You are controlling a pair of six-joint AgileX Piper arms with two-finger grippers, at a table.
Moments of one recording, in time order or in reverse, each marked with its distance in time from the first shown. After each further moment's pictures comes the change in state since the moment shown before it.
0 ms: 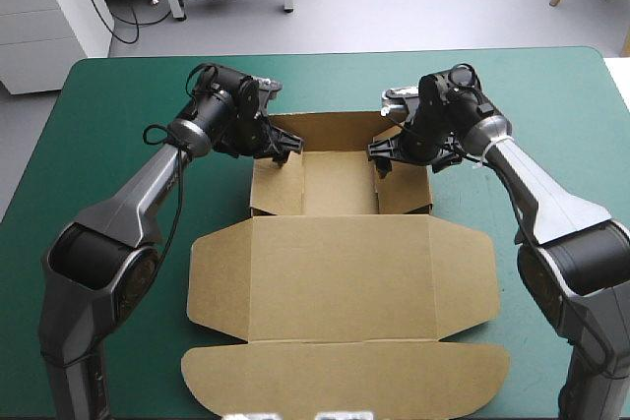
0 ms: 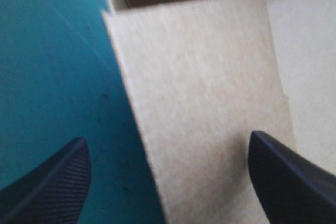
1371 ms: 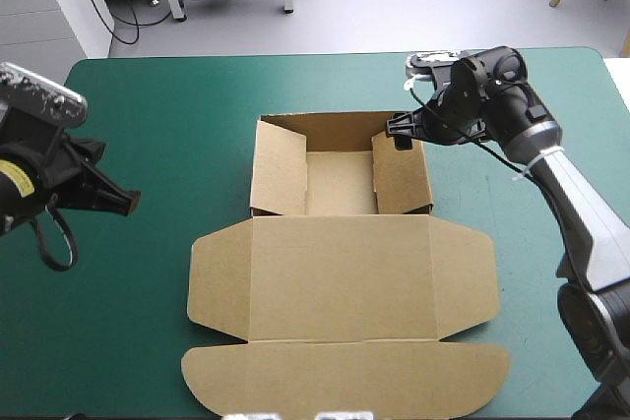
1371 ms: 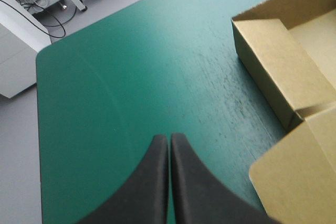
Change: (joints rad) left arm 0.000 -1.010 0.423 0.202 0.014 0.279; right arm 0.000 -0.192 0.014 -0.101 0.008 0.056
